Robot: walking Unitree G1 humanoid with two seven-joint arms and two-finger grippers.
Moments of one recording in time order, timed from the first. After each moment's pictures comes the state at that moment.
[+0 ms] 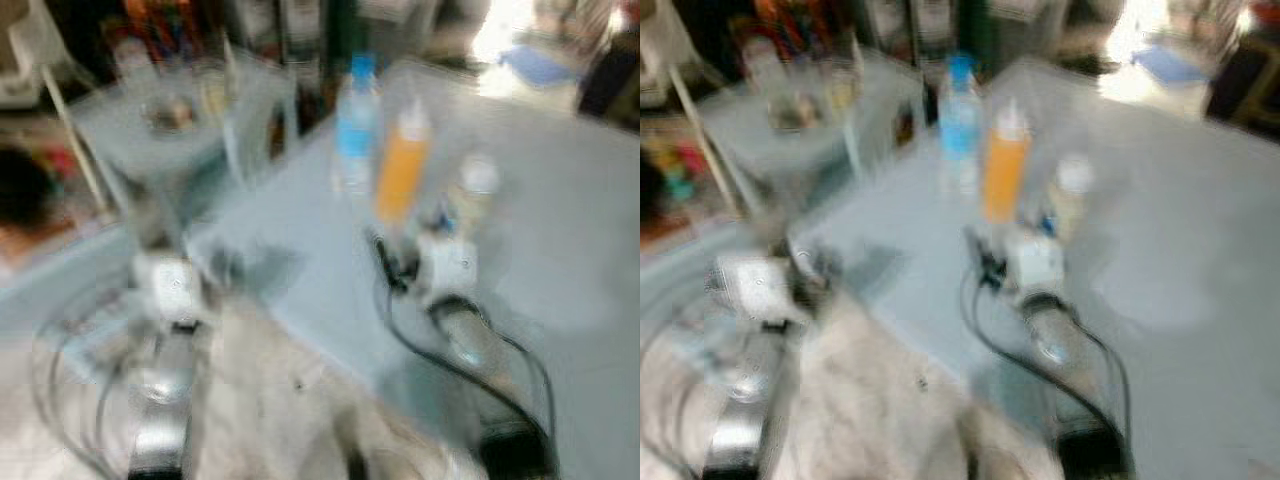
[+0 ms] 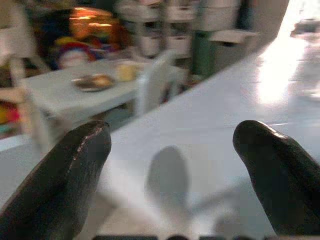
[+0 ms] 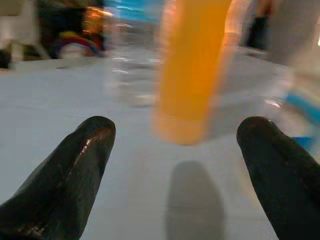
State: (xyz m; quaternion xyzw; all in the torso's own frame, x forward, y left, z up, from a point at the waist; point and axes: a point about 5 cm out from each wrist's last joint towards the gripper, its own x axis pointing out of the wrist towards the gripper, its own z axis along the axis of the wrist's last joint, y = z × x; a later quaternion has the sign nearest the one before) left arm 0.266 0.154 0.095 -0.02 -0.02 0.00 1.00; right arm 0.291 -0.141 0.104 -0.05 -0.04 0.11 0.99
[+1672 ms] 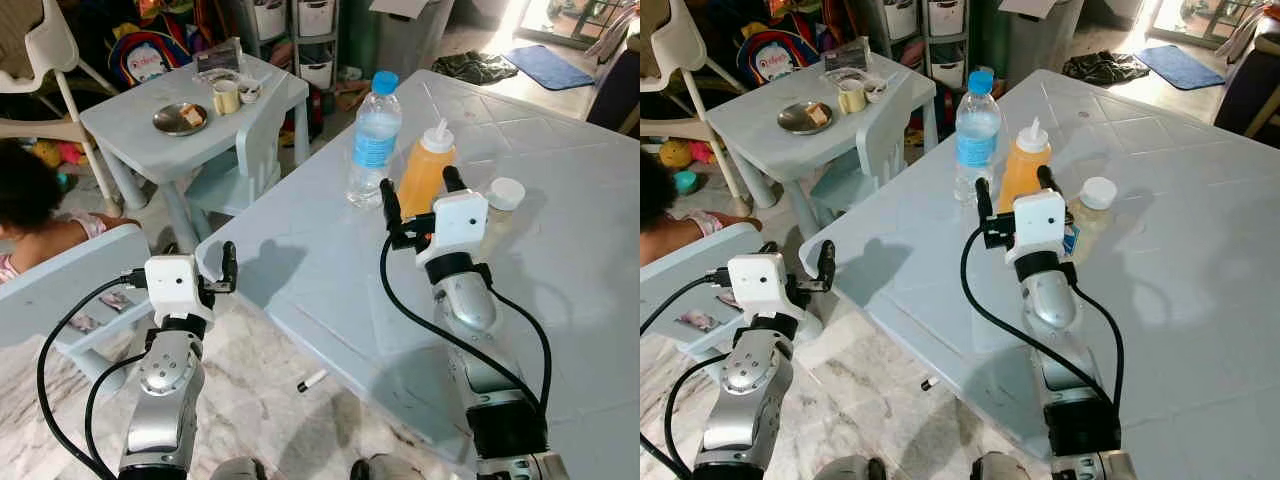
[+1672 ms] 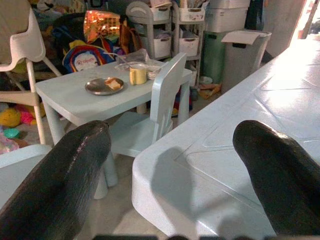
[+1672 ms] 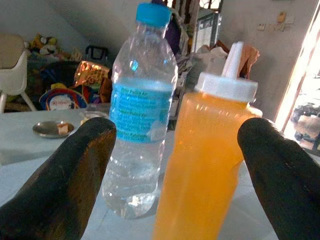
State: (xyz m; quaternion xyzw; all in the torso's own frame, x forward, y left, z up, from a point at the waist) left arm 0.265 0.164 0.098 -0.01 -0.03 0.01 1.00; right arm 0.306 -0.130 0.162 -0.06 -0.16 0.07 0.98
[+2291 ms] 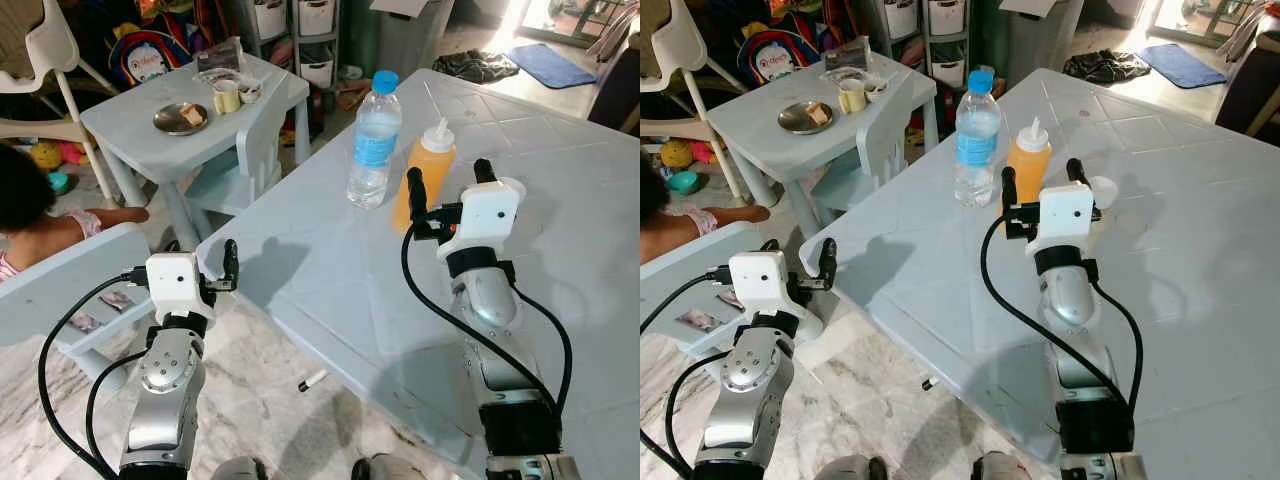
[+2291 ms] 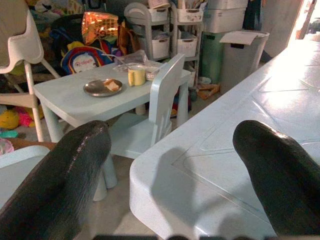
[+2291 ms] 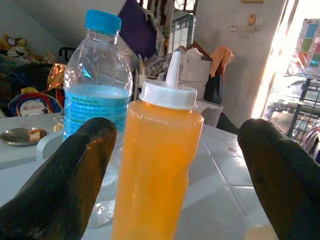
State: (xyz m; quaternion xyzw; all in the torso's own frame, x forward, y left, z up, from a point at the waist) left arm 0.266 0.163 0.099 -0.01 -0.03 0.01 1.00; right arm 0.309 -0.148 0.171 -0.06 -0.16 0.02 0.98
